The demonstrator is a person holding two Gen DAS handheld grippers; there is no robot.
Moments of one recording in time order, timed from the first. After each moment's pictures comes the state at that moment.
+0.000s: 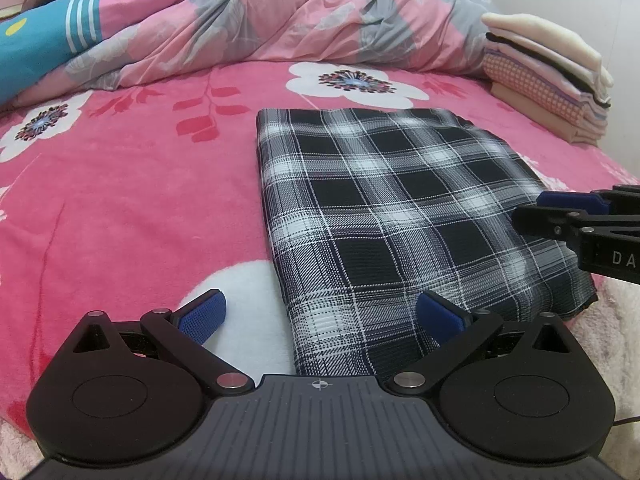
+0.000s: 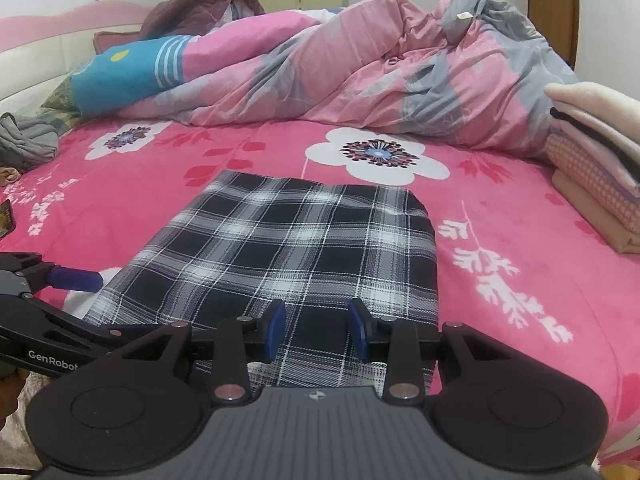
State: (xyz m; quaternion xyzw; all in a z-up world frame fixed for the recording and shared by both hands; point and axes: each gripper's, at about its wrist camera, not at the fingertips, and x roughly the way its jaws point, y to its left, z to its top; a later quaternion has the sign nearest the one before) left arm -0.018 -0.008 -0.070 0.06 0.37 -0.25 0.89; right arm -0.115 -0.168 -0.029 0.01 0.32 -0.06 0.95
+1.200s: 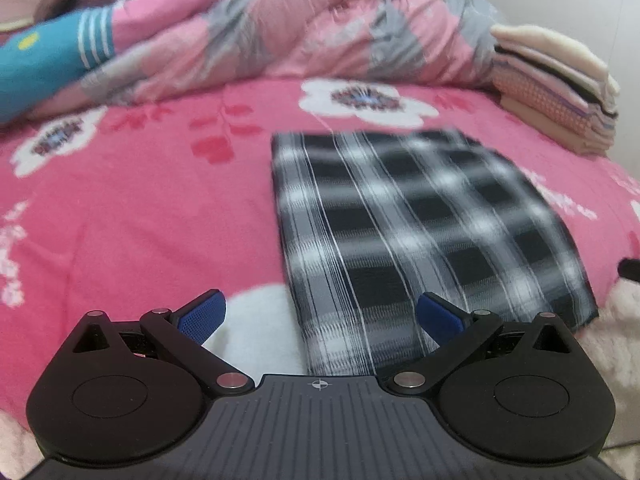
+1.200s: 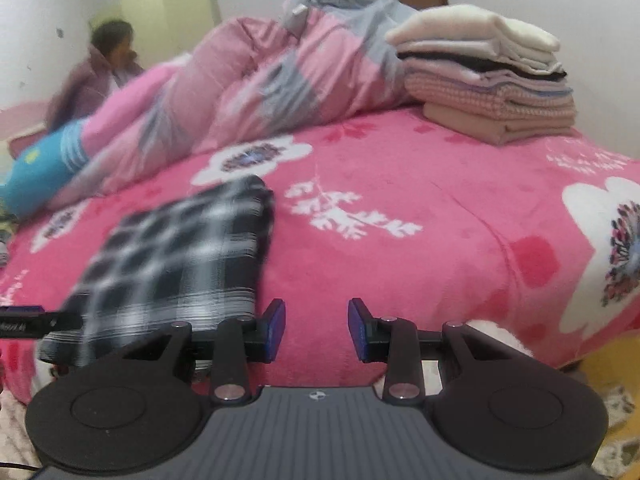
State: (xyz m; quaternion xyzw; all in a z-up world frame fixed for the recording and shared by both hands) left arm -0.023 -0.010 -0.050 0.07 0.34 -0.23 0.91; right arm -0.219 -0.259 -0.049 0.16 0.26 -0.16 0.94
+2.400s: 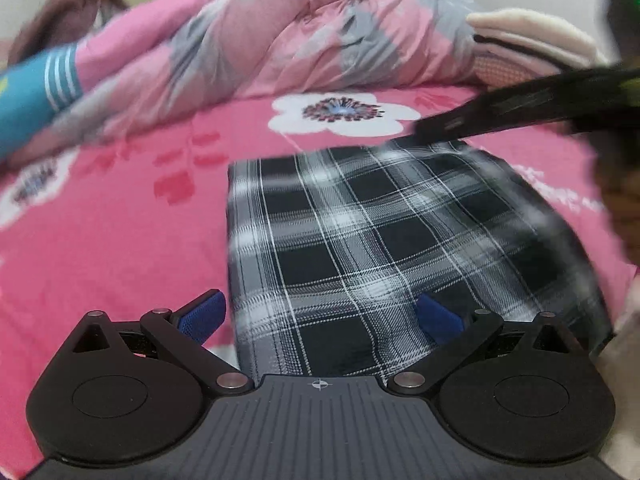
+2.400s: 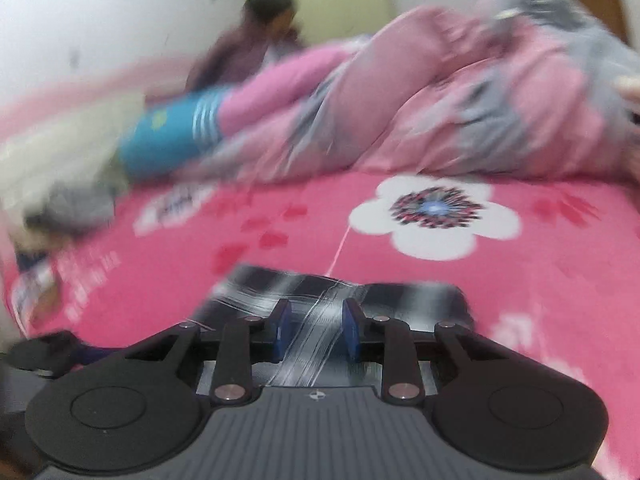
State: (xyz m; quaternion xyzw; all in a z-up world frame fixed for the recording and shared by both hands) left arm 0.002 -0.049 -0.066 0.09 0.33 -0.25 0.90; right arm -0.001 -0.246 -0.020 0.06 0.29 0.09 0.95
